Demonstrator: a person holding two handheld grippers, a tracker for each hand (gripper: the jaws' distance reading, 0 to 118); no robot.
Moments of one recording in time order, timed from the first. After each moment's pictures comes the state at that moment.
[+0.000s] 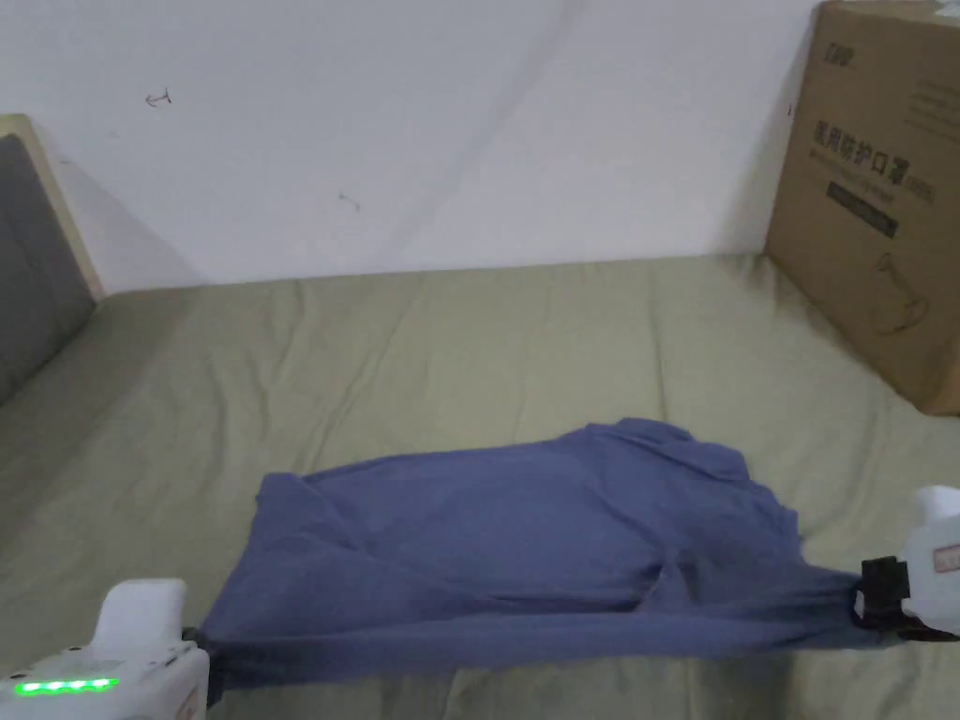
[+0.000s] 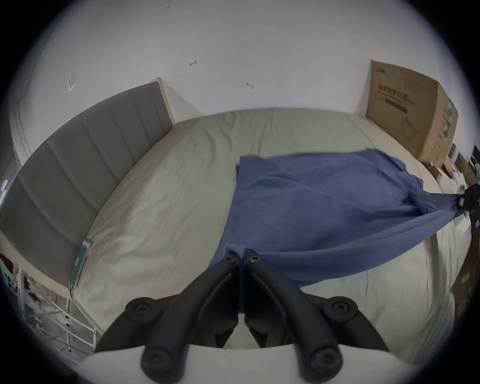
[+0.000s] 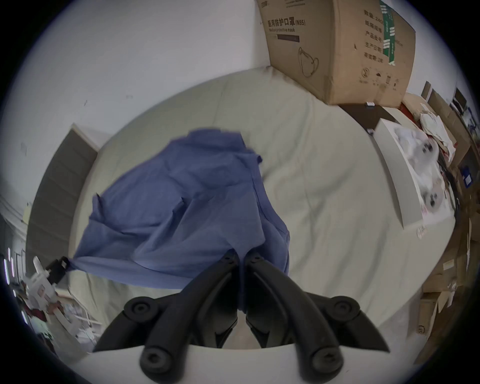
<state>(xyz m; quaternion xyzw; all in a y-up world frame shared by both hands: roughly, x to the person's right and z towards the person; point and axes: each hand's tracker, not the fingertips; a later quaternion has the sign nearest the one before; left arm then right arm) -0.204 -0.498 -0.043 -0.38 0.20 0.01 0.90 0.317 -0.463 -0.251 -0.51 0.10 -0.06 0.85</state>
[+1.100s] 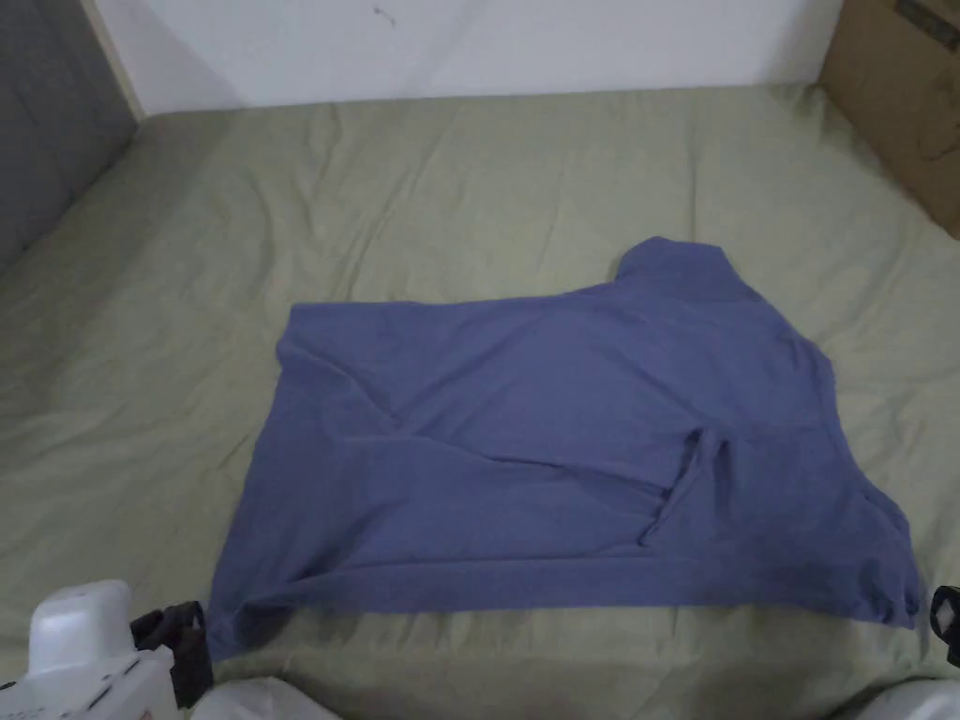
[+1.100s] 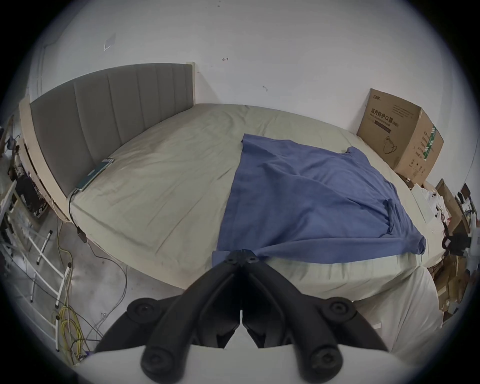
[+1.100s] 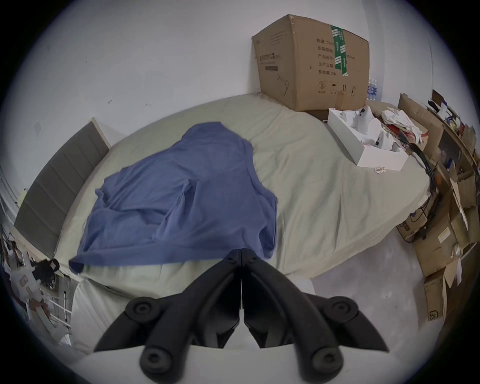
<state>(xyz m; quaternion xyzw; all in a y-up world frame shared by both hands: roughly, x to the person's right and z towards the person) -0.160 -0.521 0.156 -0.34 0.21 0.12 0.91 0.347 -0.486 -0.021 -0.41 0.09 -0.05 0.91</state>
